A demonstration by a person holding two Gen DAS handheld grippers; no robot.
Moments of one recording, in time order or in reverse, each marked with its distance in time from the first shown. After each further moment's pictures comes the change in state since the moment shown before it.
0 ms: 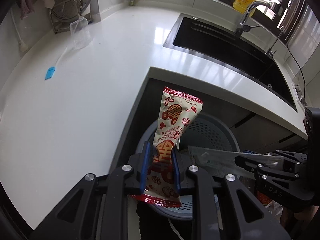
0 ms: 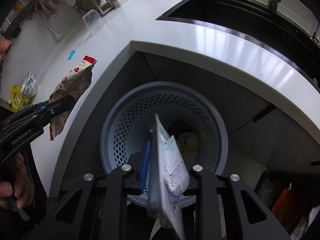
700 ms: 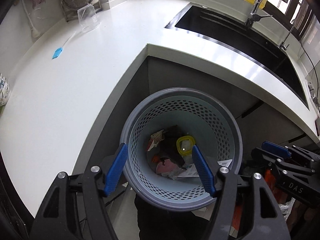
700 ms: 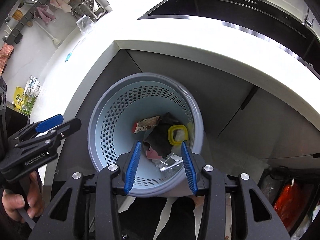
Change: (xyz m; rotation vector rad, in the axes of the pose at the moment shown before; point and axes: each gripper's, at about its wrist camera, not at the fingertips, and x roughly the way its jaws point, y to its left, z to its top) left arm 0.005 -0.041 -0.038 -0.081 0.036 0.120; right arm -0.025 -0.047 -0.028 0.003 -0.043 0.045
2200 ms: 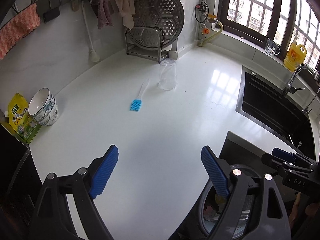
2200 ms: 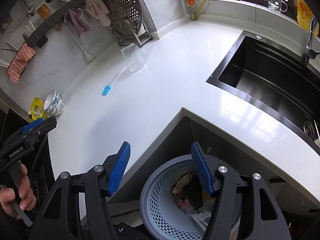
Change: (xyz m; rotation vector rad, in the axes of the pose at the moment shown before) left arm -0.092 0.183 0.102 -0.189 -0.248 0.145; right arm 0.001 0.155 0.150 -0.172 -0.142 0.082
